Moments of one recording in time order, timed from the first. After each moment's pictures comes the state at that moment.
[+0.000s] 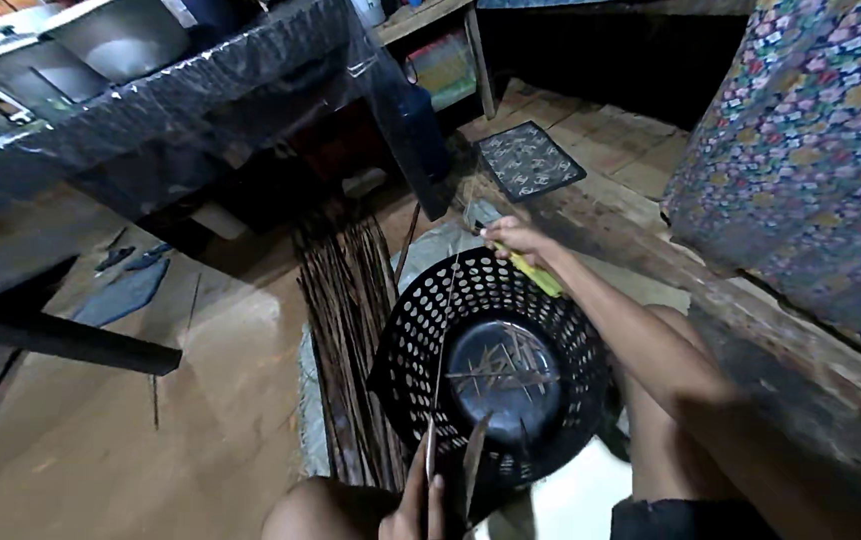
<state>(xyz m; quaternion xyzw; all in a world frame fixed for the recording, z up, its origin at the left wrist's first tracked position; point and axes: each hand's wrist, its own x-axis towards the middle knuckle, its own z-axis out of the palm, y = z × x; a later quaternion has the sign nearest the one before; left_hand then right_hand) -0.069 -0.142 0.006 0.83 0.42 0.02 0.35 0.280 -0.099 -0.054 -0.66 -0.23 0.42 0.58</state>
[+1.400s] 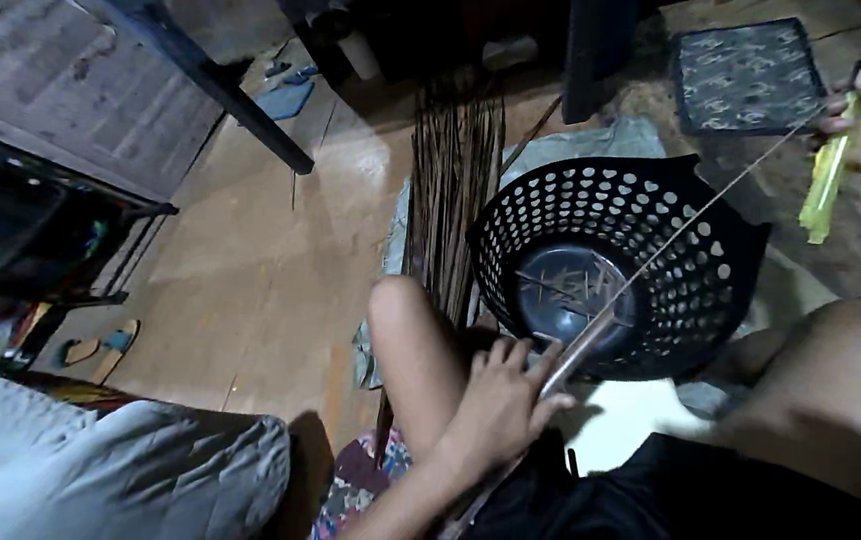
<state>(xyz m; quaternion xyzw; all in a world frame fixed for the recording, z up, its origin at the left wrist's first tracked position) -0.098 -0.167 -0.019 0.91 0.28 -0.05 0.29 0.357 -0.147 -0.051 -0.60 -0.07 0.34 0.72</state>
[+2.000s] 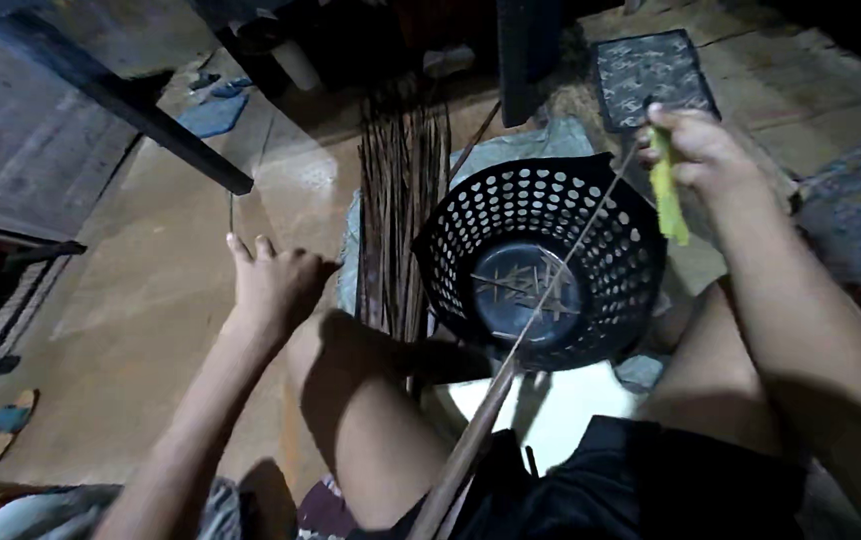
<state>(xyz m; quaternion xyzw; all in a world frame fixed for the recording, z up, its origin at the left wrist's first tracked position) -0.112 -0.036 0.059 0.86 0.47 -0.19 0.06 0.270 -0.146 -0.013 -0.68 -0.12 0.36 0.62</state>
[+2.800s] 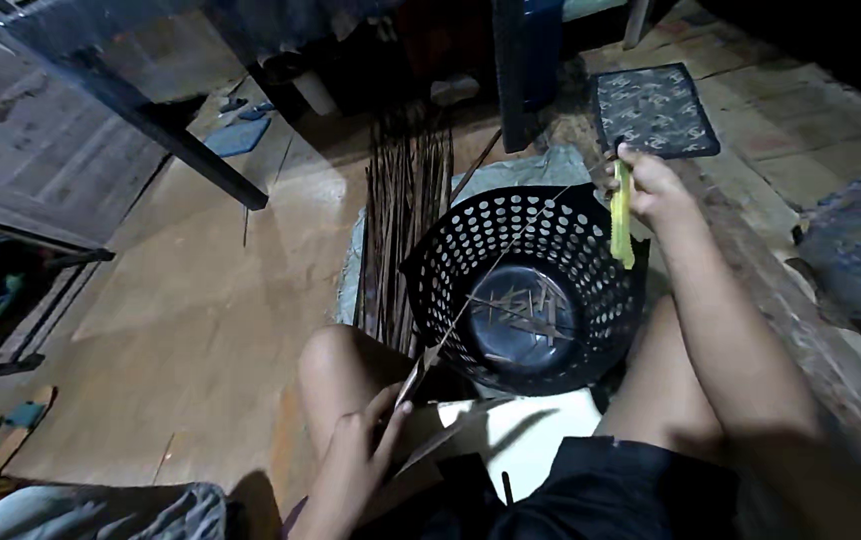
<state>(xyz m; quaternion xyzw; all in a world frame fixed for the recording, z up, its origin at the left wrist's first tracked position) -0.119 -0.177 0.009 0.80 0.50 0.05 0.32 0.295 -0.127 -0.040 -0.61 -0.05 0.39 0.69</state>
